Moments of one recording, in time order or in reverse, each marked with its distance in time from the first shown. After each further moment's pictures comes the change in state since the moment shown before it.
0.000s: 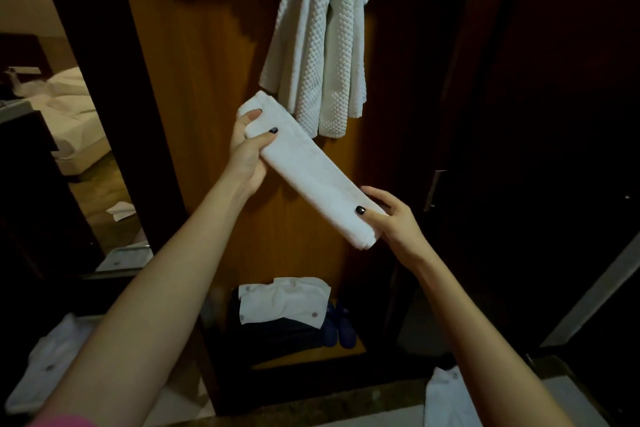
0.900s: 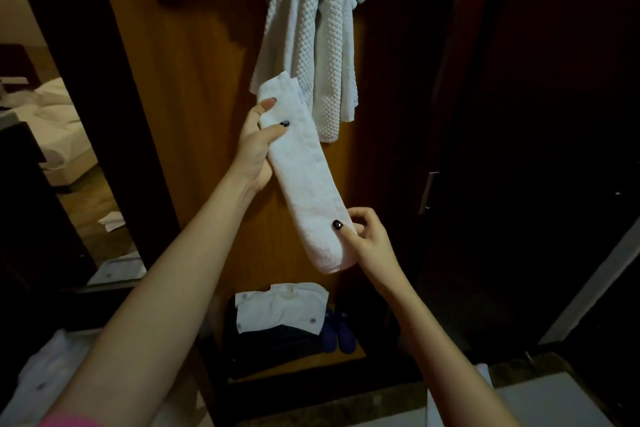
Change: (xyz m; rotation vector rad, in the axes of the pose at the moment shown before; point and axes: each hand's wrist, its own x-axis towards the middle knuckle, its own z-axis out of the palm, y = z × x) left_hand -0.004 0.011 0.034 0.083 -0.154 0.003; right_hand -0.024 0.010 0.043 0.027 0.073 -0.097
